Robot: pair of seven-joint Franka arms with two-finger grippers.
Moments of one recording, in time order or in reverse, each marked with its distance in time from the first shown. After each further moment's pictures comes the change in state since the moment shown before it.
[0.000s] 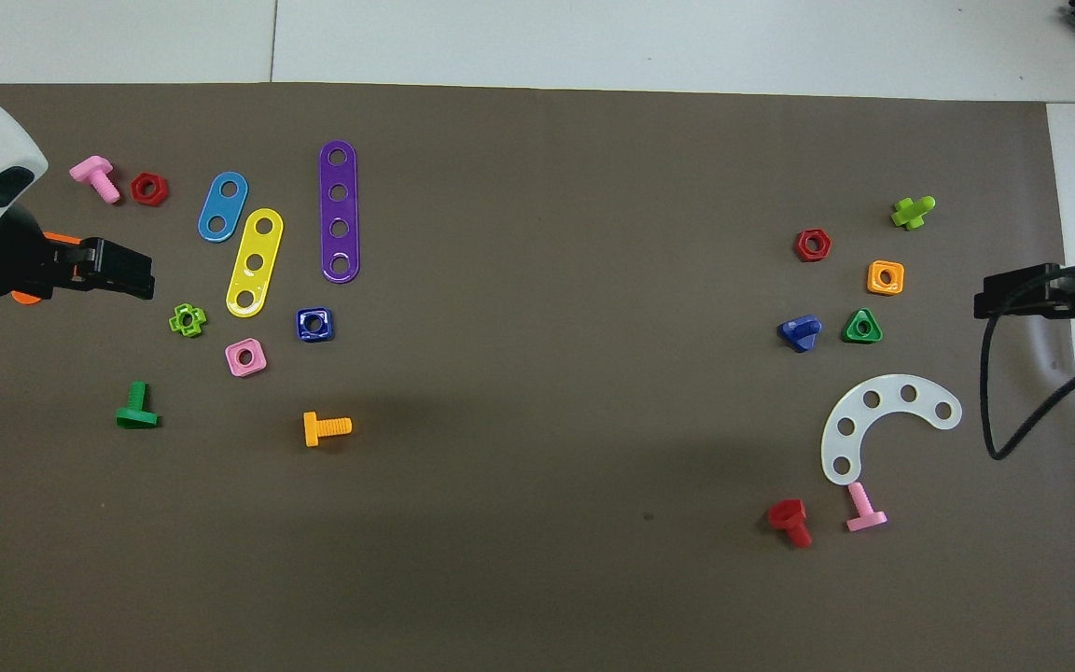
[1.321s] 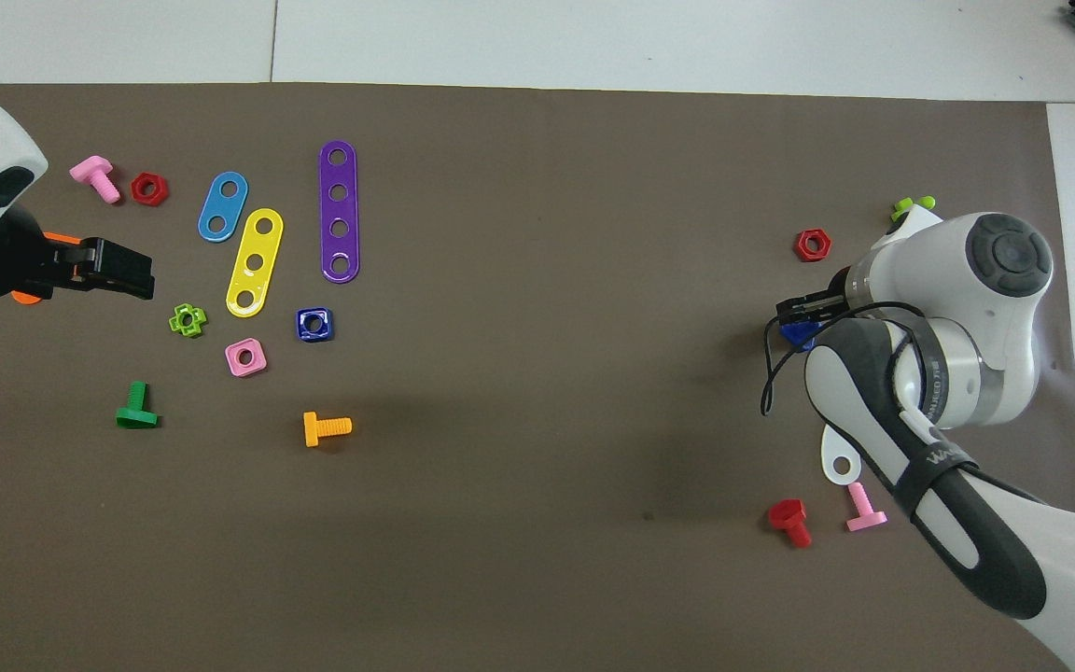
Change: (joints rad) left arm 0.000 0.000 0.000 0.000 0.000 0.000 0.000; right arm 0.066 0.310 0.013 -0.356 0.031 0.667 -0.195
